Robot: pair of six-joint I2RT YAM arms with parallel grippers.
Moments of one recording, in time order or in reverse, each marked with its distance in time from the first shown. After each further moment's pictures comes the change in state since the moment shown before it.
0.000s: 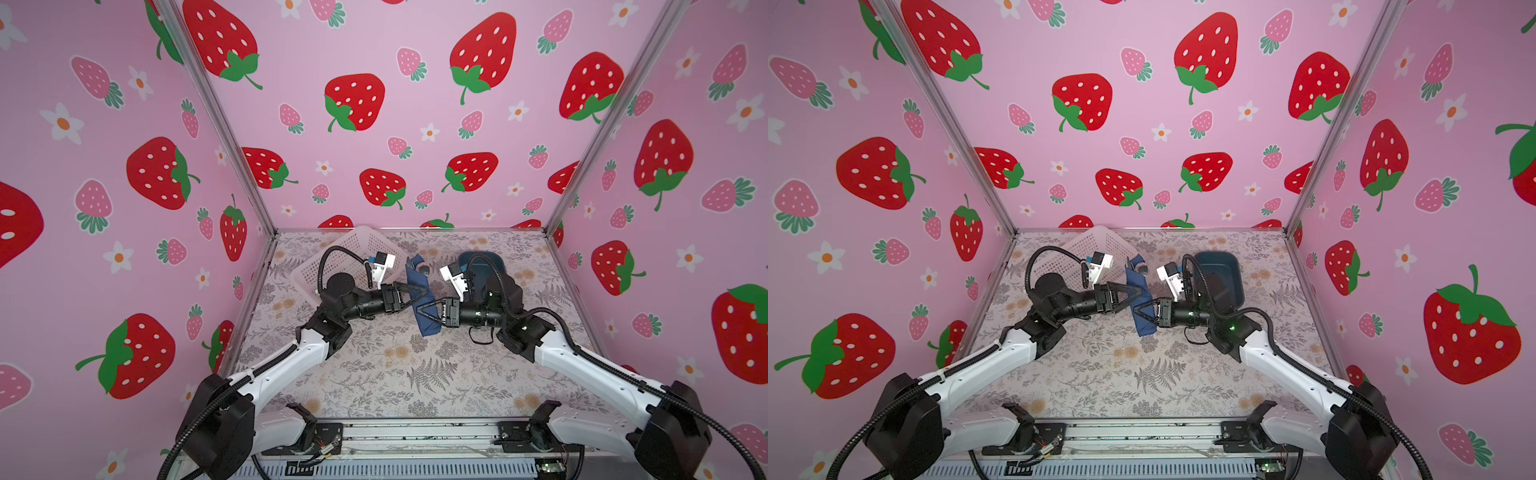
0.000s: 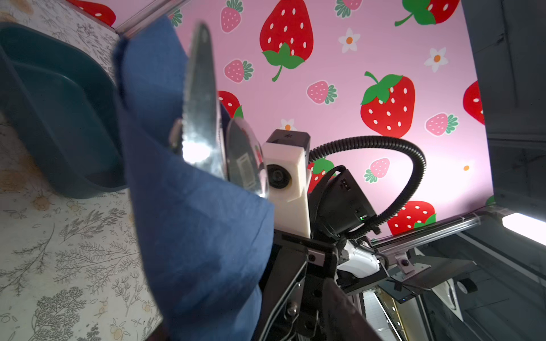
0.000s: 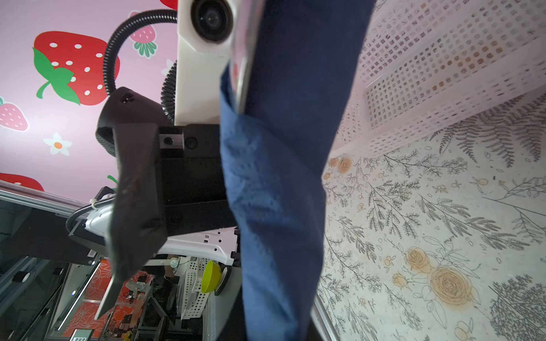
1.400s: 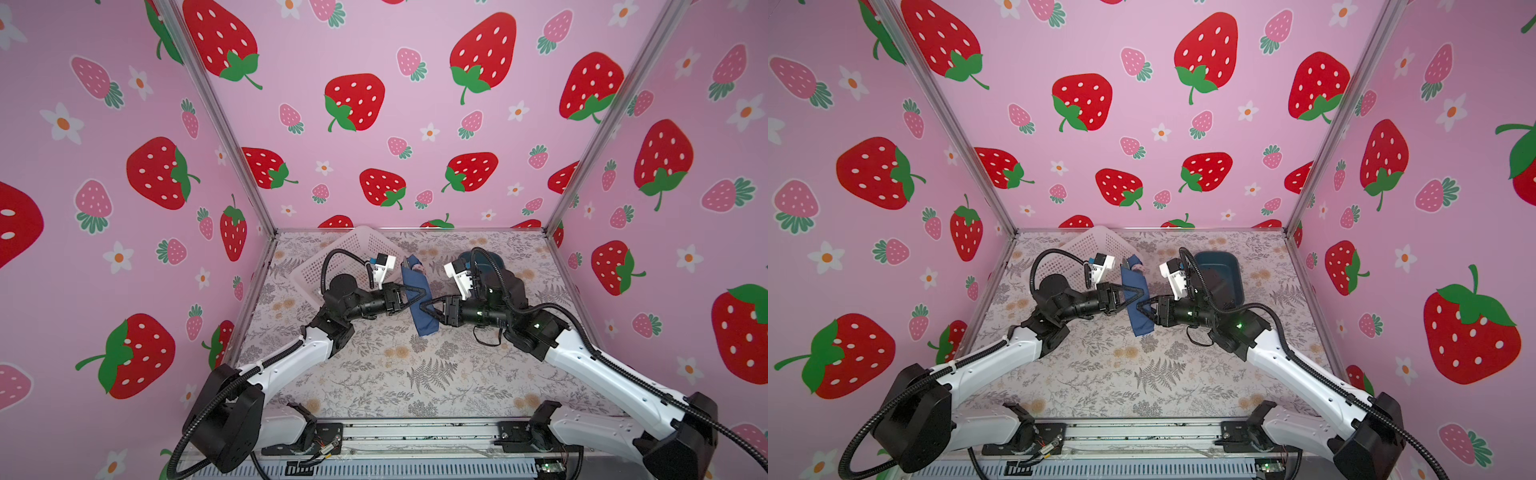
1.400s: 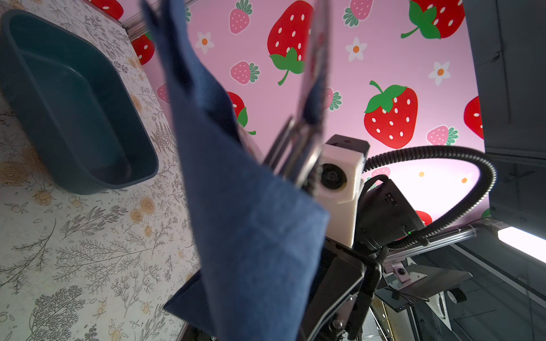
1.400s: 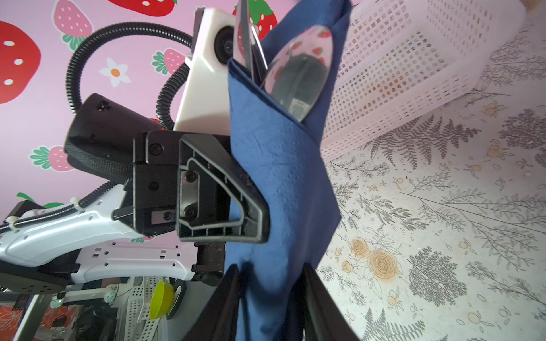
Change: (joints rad) left arm 0.005 0.050 -0.021 0.087 0.001 -0.071; right arm 0.061 -0.045 0.150 -0.343 0.234 -0.163
